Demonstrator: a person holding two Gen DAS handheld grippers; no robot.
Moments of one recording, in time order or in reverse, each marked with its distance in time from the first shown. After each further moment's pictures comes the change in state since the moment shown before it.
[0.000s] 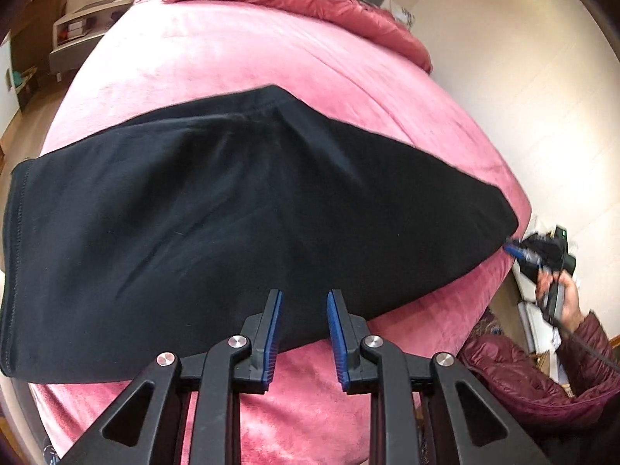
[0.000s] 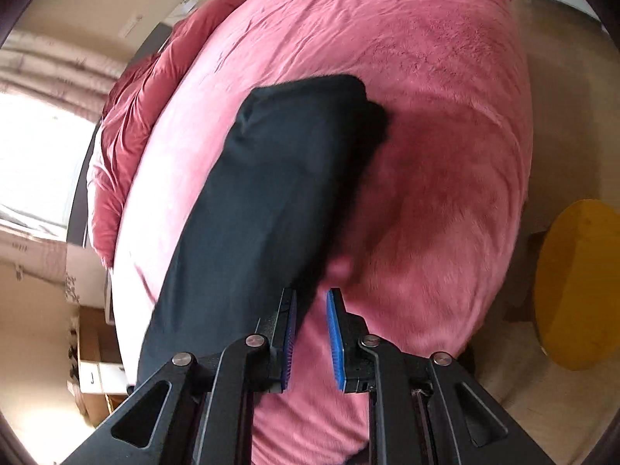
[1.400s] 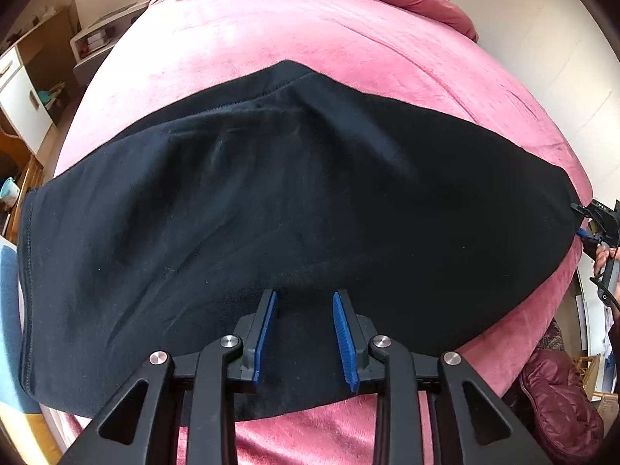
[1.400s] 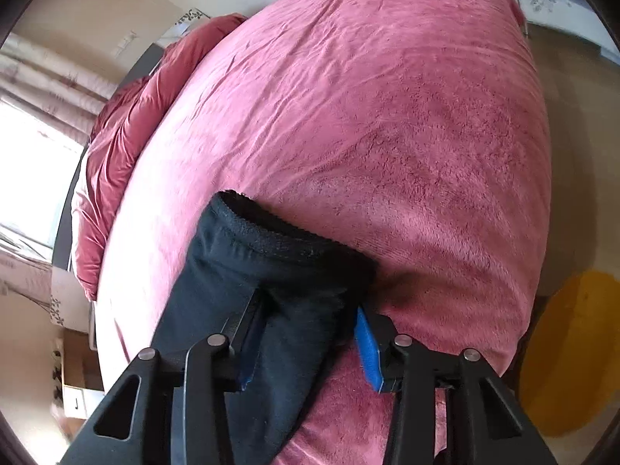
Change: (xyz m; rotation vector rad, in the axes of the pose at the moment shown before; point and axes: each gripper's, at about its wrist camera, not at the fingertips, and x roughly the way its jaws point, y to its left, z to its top) left arm 0.055 -0.023 0.026 0.012 0.071 0.256; right arm 0.016 0.005 0.094 -0.026 -0.095 -0.066
